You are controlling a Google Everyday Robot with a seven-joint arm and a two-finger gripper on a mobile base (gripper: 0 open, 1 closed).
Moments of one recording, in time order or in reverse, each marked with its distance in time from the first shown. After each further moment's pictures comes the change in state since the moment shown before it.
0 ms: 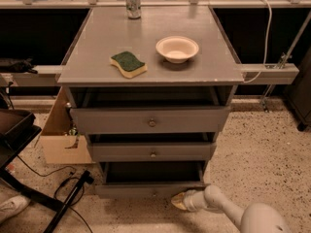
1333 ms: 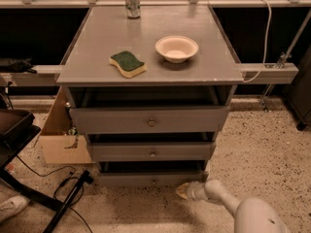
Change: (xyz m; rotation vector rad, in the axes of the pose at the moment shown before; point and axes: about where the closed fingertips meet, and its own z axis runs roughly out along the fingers) arm 0.000 -0.064 -0.008 0.133 0.057 -0.043
